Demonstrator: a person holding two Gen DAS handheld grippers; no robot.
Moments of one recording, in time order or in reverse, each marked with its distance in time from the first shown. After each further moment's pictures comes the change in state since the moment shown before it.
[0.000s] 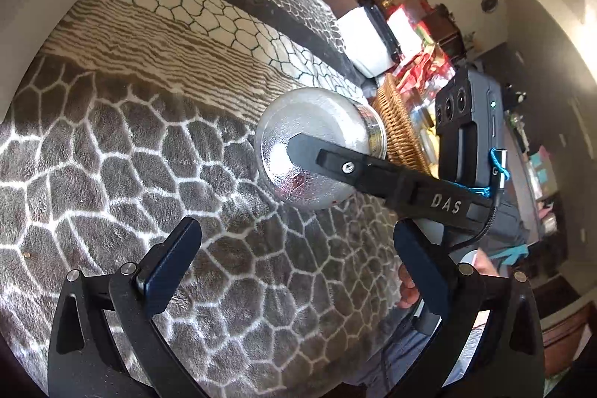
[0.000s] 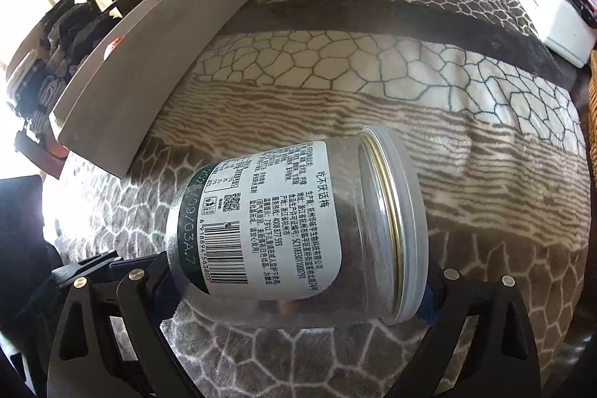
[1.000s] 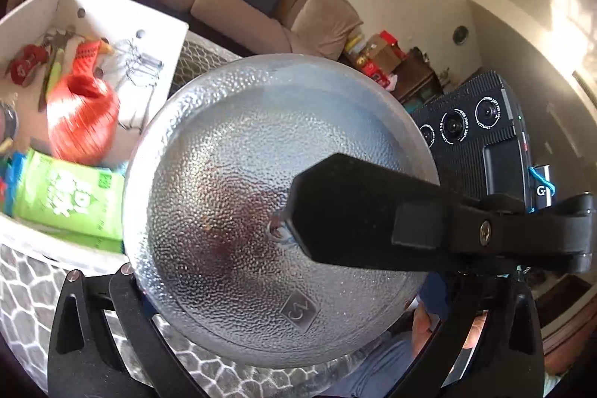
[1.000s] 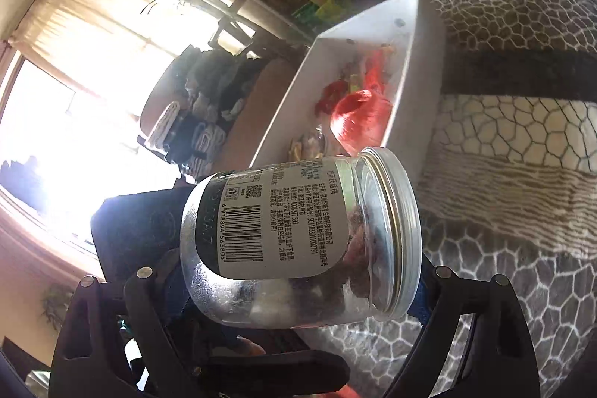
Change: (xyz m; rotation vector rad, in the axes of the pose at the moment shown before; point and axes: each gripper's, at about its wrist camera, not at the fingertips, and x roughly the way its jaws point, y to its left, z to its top) left arm -0.171 -0.022 0.095 0.126 -0.229 0.017; right arm -0.047 0.188 0.093 -0.006 -0.019 0.551
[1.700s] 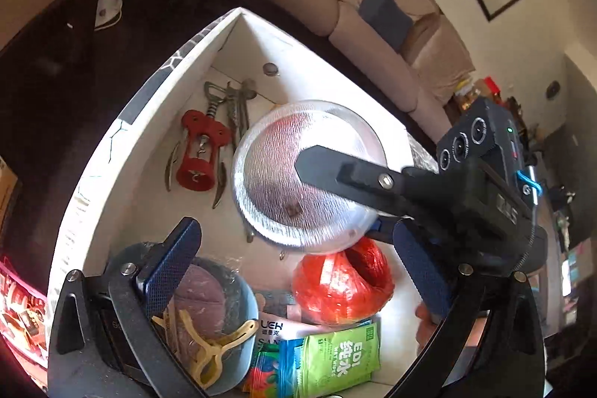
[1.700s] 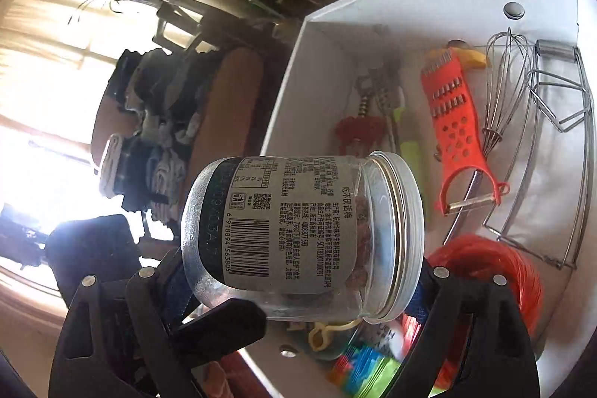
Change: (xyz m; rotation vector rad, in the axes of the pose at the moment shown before) left arm -0.022 0.262 0.144 -0.245 -0.008 0.279; right arm 0.267 -0.050 0.177 0.184 0.132 -0.131
